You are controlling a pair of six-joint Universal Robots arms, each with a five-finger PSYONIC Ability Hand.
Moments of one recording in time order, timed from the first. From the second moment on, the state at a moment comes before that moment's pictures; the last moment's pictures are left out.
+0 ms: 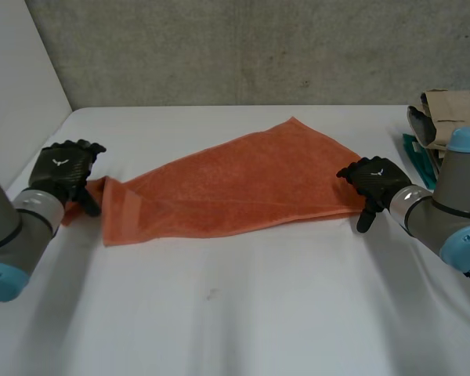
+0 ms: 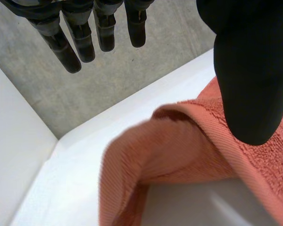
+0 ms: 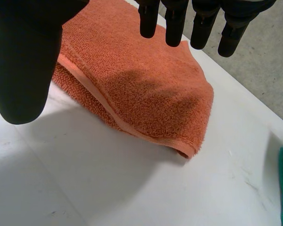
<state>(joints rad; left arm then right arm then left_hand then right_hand) 4.62 -1.96 -1.70 3.51 -1.44 3.42 1.77 -0.82 1.23 0.01 1.32 2.62 0.21 0.21 0.22 0.21 0.05 0.23 0.21 0.21 0.22 0.04</state>
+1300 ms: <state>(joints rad) 4.52 -2.31 -1.42 3.47 -1.31 3.87 1.76 -0.84 1.31 0.01 1.31 2.56 0.67 0.67 0.68 0.66 0.49 0.23 0.21 0.21 0.22 0.04</state>
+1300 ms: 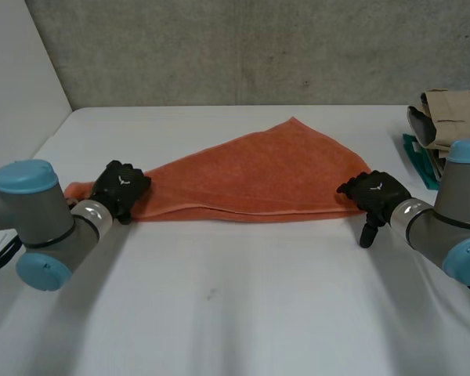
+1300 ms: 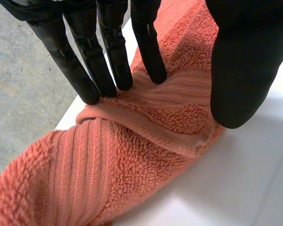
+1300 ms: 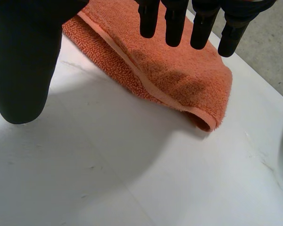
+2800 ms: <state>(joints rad) 4.45 -1.55 -1.27 2.89 -1.37 3.28 1.77 -1.00 1.26 -0.06 1.28 2.98 1.14 1.20 1.18 1.20 0.99 1.13 1.18 1.19 1.19 0.99</state>
